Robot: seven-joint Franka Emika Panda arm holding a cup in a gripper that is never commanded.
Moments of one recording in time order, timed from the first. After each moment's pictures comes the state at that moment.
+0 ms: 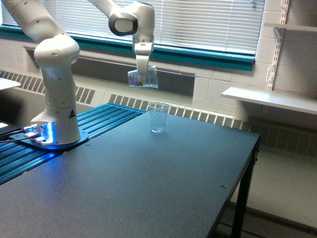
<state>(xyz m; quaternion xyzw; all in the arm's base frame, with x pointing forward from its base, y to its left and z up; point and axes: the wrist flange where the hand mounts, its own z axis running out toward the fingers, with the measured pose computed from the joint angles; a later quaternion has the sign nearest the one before) 0.210 0.252 0.343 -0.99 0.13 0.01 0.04</state>
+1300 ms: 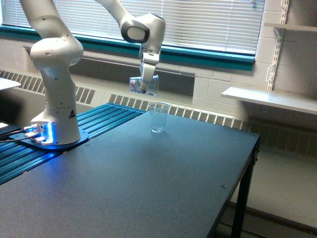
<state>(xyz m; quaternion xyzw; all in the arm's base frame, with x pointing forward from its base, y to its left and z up) 0.215 0.295 0.306 -0.99 0.10 0.07 -0.02</state>
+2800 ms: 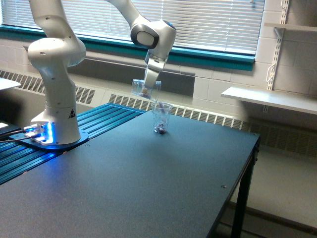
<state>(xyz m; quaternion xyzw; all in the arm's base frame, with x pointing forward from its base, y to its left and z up) 0.240 0.297 0.287 -0.98 0.14 0.15 -0.04</state>
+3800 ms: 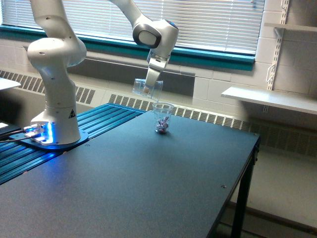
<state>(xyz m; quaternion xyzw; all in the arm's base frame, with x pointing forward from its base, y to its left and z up) 0.248 0.300 0.291 -0.98 0.17 0.14 -0.04</state>
